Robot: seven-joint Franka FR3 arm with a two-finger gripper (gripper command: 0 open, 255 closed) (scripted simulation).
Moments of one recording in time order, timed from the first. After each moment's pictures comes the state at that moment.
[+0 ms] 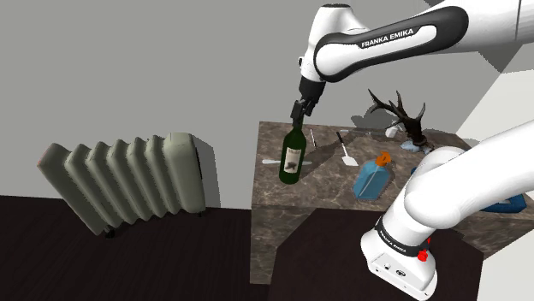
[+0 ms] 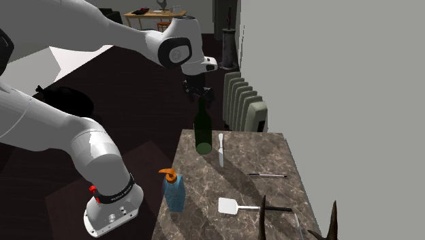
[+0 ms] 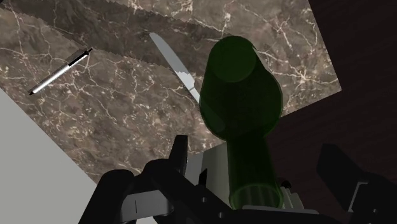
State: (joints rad) arm 0.01 -0.51 -0.04 -2.53 -0.04 2.14 -0.18
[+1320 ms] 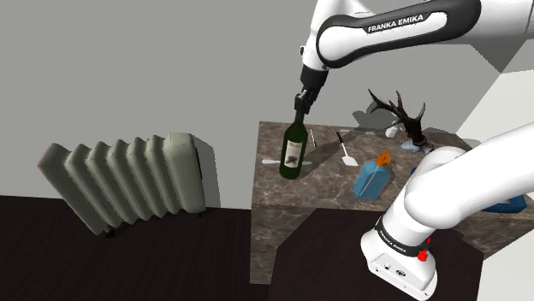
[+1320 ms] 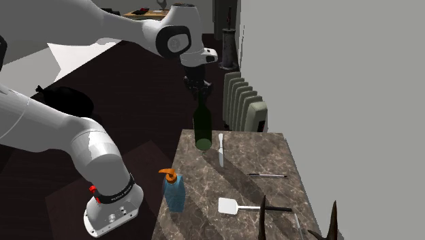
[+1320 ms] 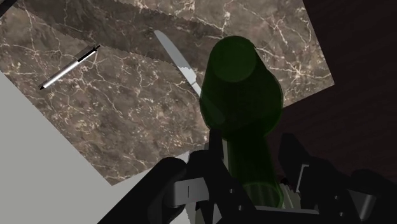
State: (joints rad) arm 0.01 -0.53 -0.04 -2.47 -0.04 2.05 -0.18
